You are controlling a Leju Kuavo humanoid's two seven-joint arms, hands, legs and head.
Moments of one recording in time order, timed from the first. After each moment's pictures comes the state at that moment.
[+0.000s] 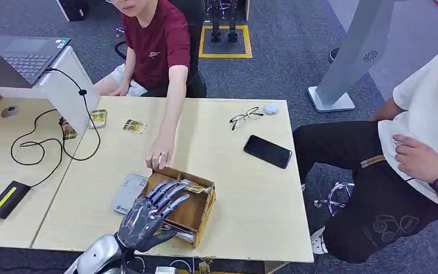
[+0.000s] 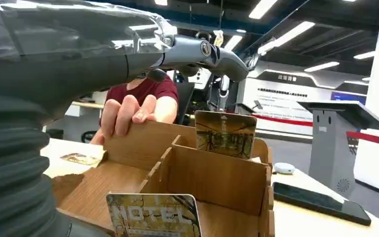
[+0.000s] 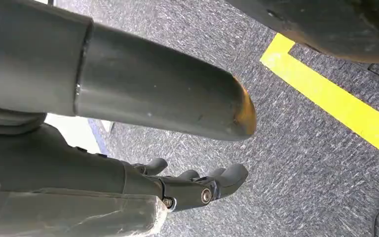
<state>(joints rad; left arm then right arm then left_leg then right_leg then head) -0.09 0.26 -0.63 -1.45 -0.99 0.46 -0.30 0.00 0.04 0.38 -0.16 0.47 -0.35 0.03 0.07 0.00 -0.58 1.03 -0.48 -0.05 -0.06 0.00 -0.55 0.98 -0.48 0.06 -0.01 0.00</state>
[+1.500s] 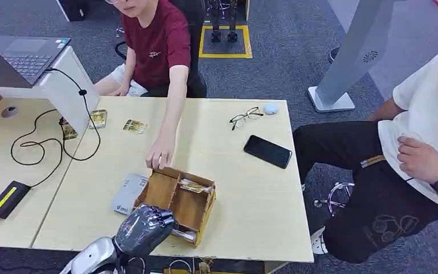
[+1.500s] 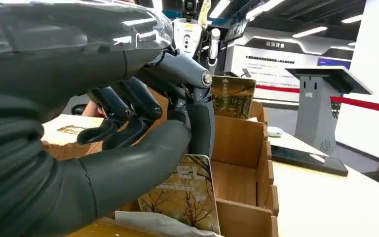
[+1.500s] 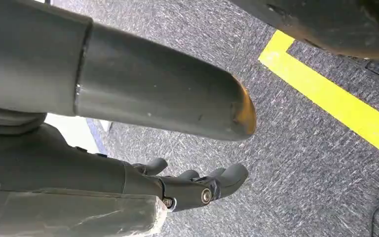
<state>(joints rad) -0.08 0.32 -0.64 -1.46 -0.92 0.35 -0.35 0.00 0.03 0.38 -0.16 0.47 -0.35 0.02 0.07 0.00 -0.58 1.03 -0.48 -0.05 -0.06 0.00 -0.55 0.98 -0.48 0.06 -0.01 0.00</state>
